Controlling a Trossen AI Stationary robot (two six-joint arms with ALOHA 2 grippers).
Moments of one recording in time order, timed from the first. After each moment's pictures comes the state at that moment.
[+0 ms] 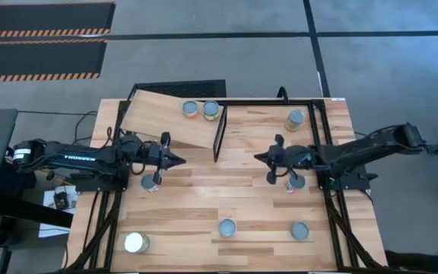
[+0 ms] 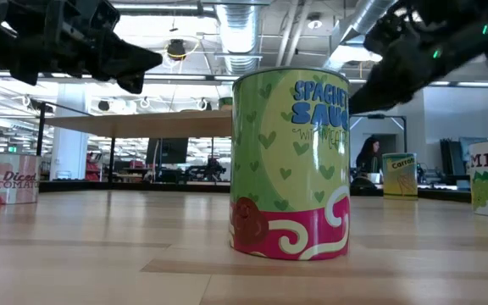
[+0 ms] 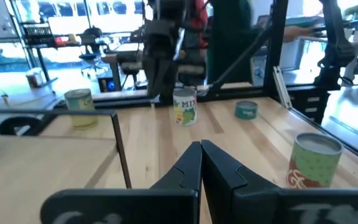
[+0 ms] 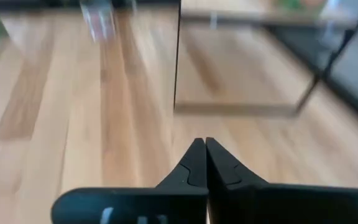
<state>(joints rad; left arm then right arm) 0.17 0.87 0.19 0.64 0.29 0.06 0.09 1.04 0.44 0.11 0.35 0.14</state>
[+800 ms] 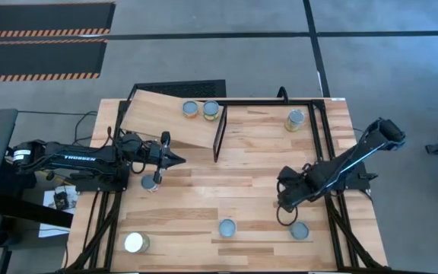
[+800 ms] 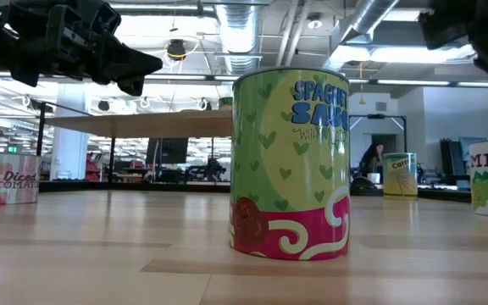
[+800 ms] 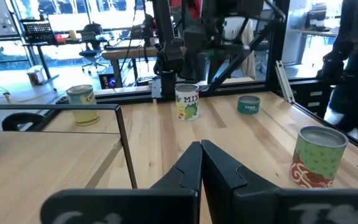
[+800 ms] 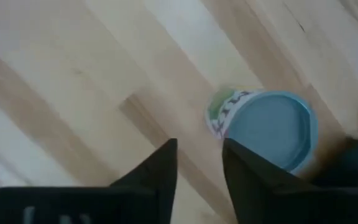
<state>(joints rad) 0.20 0.87 0.19 0.62 0.31 0.07 0.51 1.37 1.02 -1.23 0.18 1.22</state>
